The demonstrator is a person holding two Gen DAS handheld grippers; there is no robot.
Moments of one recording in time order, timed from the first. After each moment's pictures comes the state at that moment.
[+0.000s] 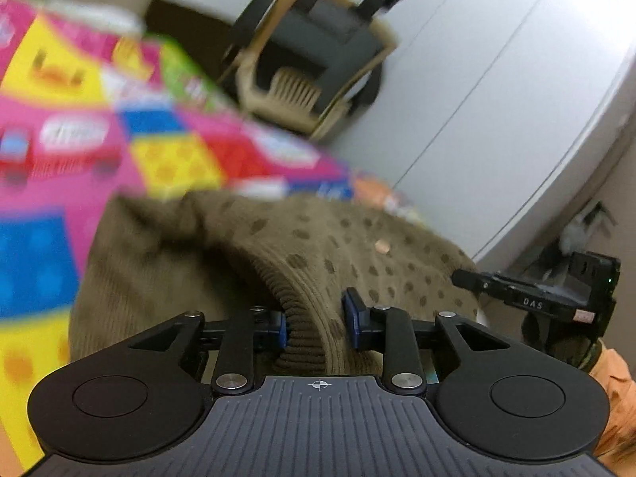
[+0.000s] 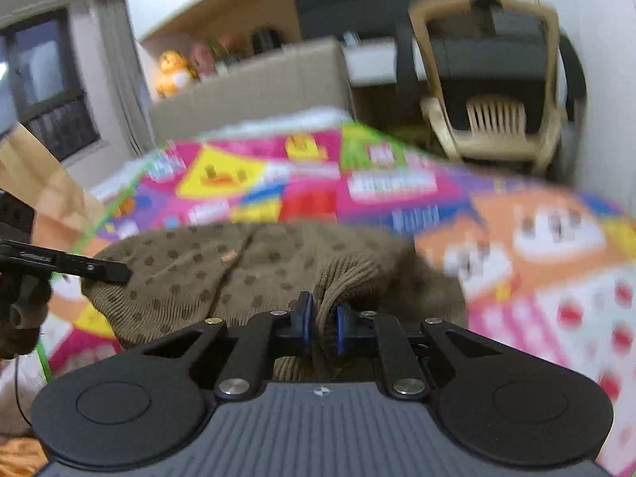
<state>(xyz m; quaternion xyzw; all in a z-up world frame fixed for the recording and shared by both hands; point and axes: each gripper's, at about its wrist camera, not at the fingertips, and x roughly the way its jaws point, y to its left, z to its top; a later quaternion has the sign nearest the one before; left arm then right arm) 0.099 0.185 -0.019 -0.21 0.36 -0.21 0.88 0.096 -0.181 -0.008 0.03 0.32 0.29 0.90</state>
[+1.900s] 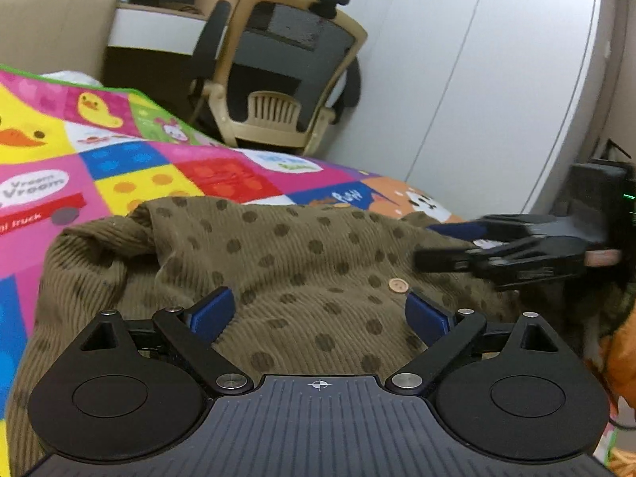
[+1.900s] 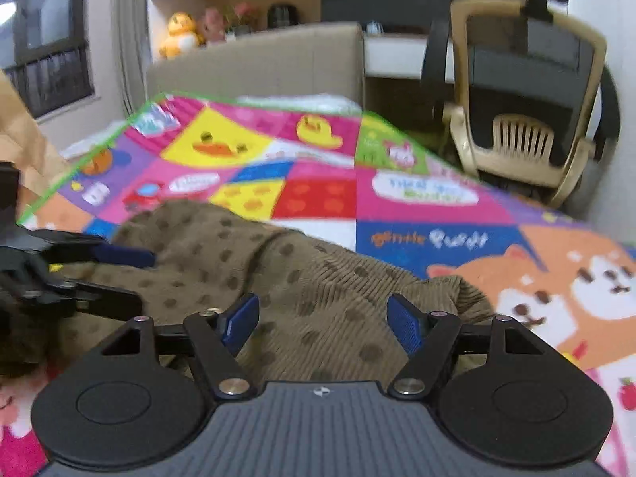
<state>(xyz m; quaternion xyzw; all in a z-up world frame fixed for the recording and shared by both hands) 0.146 0.159 -0.061 -0.10 0.28 -0.24 0.93 0.125 -0.089 -0.027 -0.06 0.27 0.30 0.91</state>
